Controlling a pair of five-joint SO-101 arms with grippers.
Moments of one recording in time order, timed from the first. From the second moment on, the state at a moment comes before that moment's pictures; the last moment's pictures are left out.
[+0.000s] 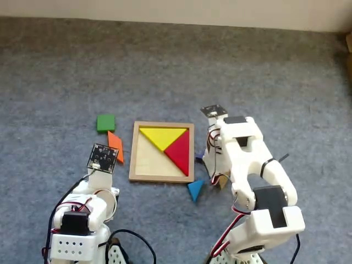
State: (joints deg) left arm -2.9 -101.4 96.0 75.6 -5.1; right arm -13.5 3.9 31.3 69.8 14.5
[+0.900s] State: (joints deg) left arm -2.9 -101.4 96.0 75.6 -5.1; right arm -28.8 -7.2 31.3 72.9 1.4
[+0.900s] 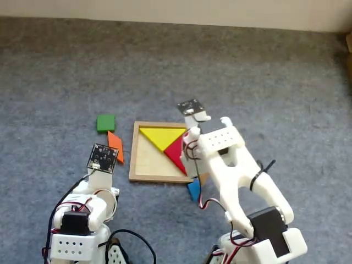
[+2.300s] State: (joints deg) left arm -2.9 -101.4 96.0 75.6 -5.1; right arm -40.7 -7.2 36.5 53.1 -42.2
